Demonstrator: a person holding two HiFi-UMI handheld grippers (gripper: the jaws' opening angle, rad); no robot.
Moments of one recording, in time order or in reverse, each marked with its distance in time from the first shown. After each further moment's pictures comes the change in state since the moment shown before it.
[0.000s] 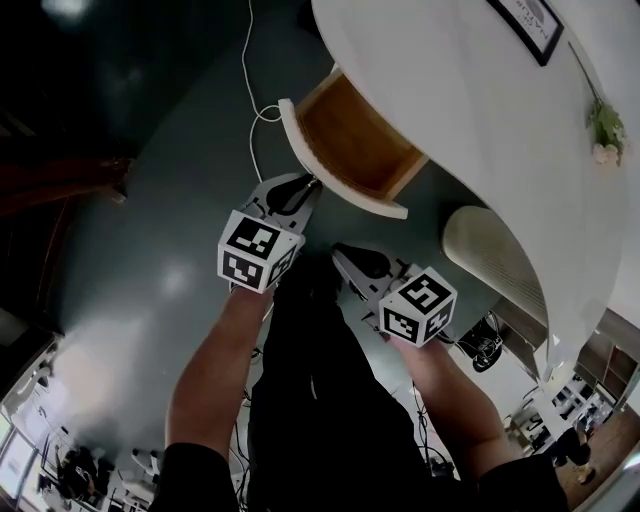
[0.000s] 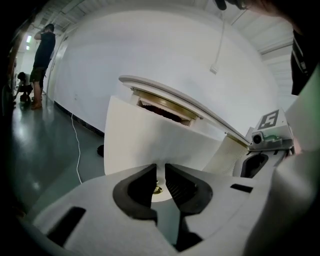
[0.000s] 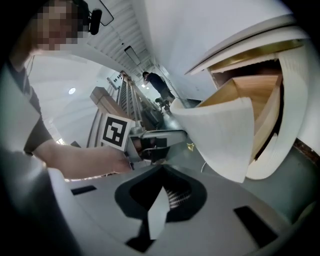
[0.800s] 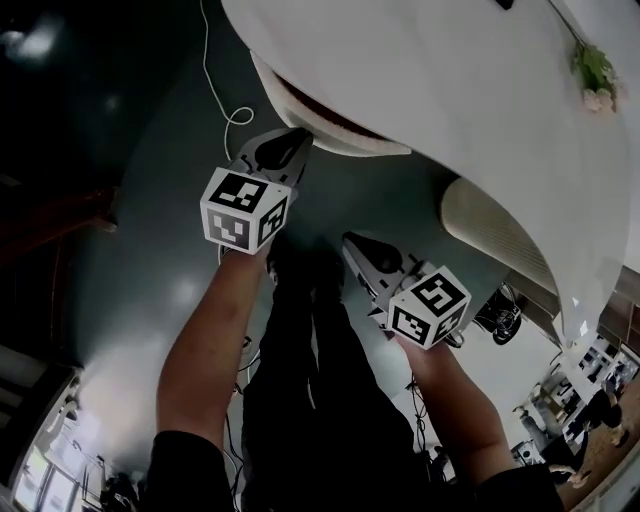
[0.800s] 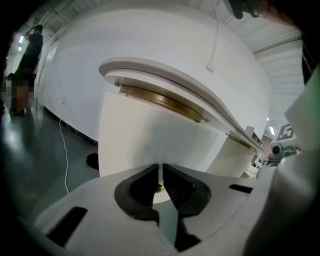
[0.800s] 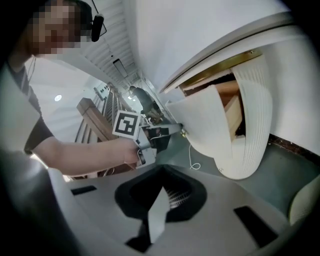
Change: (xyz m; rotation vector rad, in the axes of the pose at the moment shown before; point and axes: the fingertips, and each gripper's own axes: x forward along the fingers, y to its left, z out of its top) left arm 0.083 0.000 0.042 0.062 -0.031 -0.060; right arm -0.047 -0.055 -0.002 0.075 -0.155 -0.162
